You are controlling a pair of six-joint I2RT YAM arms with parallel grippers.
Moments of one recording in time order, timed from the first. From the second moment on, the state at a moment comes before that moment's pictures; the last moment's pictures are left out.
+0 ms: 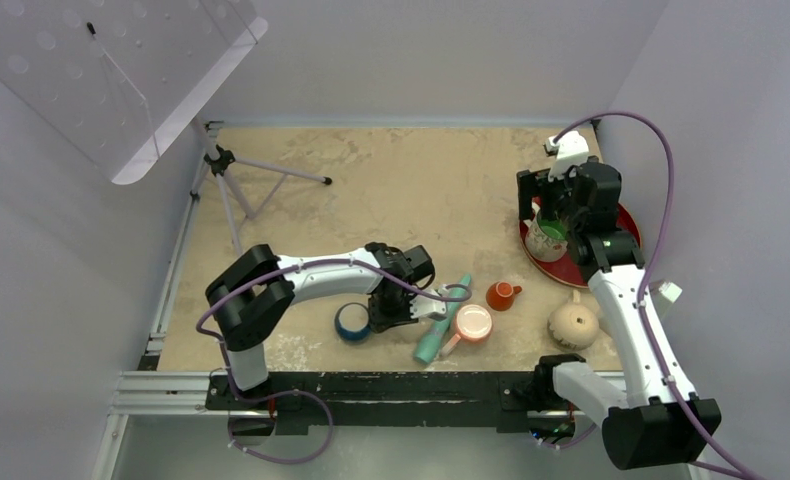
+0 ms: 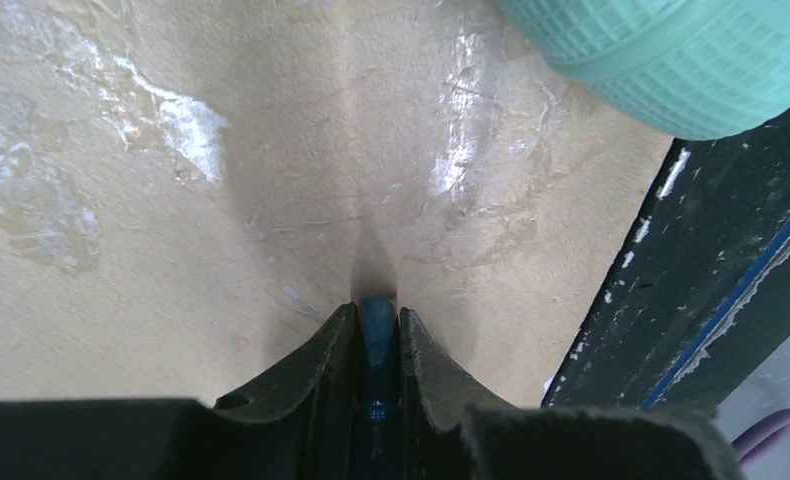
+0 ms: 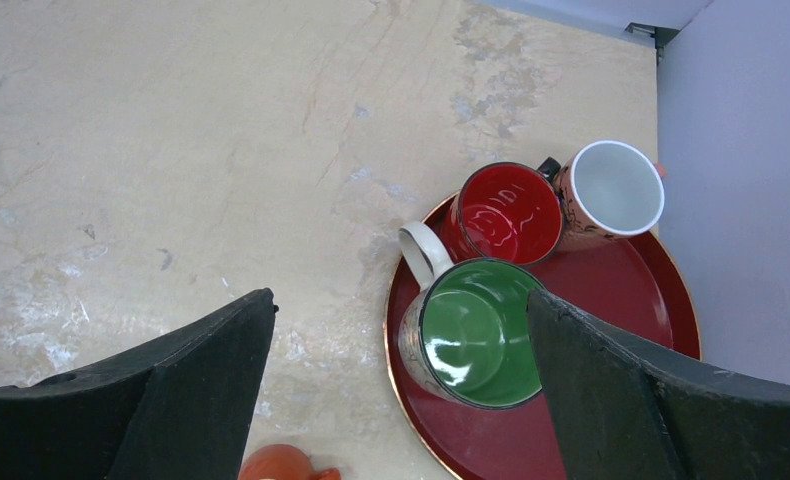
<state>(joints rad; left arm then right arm) -1.02 1.81 1.18 -0.85 0.18 0.45 0.09 1.01 1.03 -0.41 0.01 -0.15</state>
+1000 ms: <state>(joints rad) -0.57 1.80 1.58 -0.95 0.33 0.37 0.09 0.97 1.05 -0.34 -0.42 0.01</state>
